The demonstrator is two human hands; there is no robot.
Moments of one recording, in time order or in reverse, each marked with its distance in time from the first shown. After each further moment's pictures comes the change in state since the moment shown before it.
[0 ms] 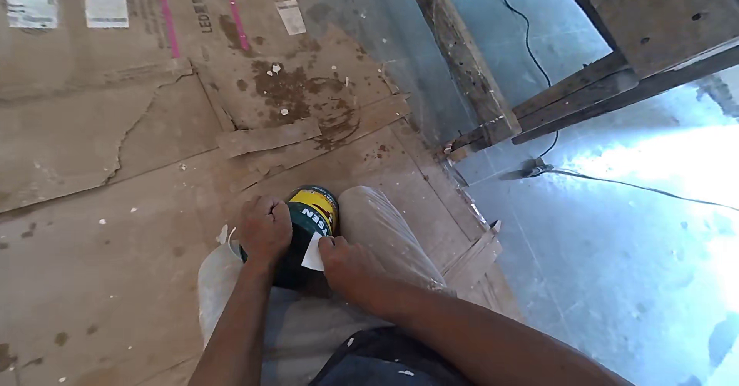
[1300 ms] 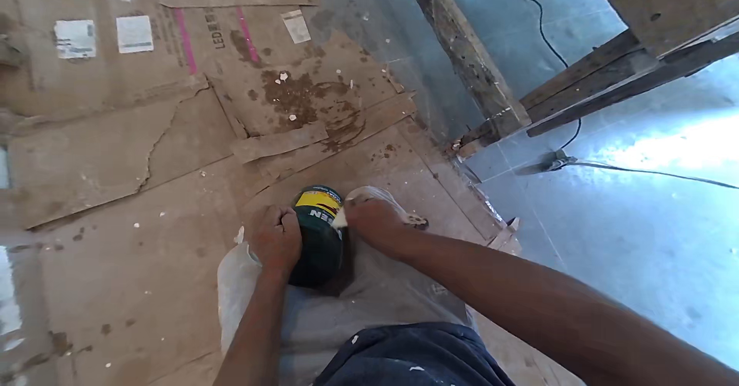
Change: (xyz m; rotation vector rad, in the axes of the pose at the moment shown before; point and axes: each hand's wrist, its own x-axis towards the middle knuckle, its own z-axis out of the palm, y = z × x) left_hand -0.026 0.002 0.007 0.011 0.083 -0.007; right_hand 0.043 0.061 -0.019 -0.337 0.098 -0.070
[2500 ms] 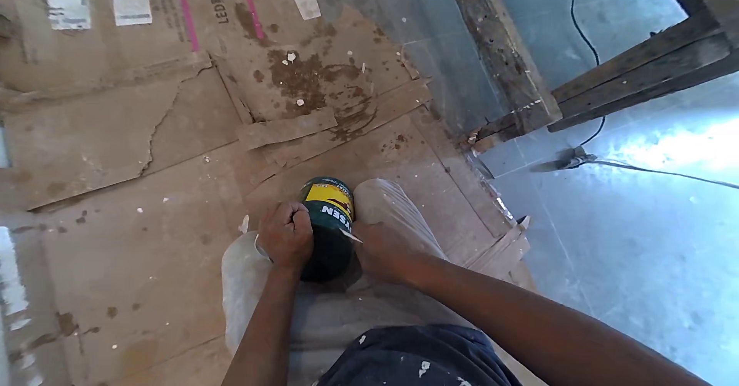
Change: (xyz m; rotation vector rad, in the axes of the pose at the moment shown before) left_hand 0.001 0.001 0.004 -0.026 0.086 0.040; right_hand -0.030 -0.018 -0.008 0.527 -0.222 0.045
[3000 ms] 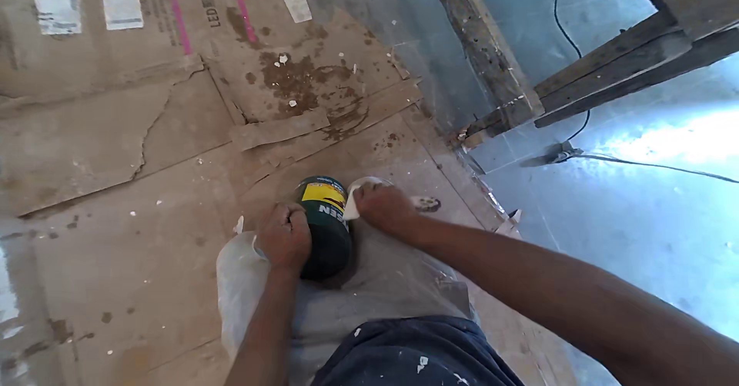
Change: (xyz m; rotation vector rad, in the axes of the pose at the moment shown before) left_hand -0.013 0.008 -0.003 0.017 -0.039 -0.019; right_hand 0.034 0.040 -0.010 -0.618 0.367 -0.149
